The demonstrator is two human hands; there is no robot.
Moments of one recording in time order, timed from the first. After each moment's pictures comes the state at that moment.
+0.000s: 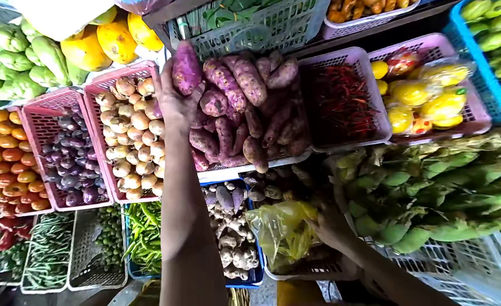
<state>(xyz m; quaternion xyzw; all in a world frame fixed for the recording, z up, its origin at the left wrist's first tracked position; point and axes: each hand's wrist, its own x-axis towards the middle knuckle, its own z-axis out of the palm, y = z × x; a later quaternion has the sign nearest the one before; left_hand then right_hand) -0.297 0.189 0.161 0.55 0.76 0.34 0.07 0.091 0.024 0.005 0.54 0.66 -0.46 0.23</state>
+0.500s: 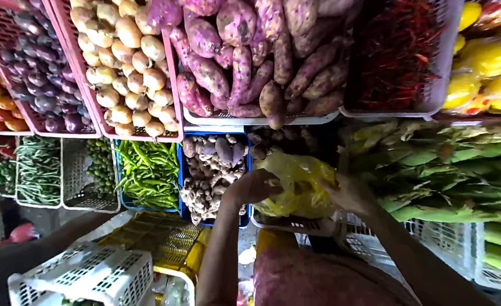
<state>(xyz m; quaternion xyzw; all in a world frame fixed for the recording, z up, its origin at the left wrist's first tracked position) -0.159 -0.042 0.059 0.46 0.61 0.11 0.64 0.105 0.044 0.026 0.58 0.63 -0.48 0.19</state>
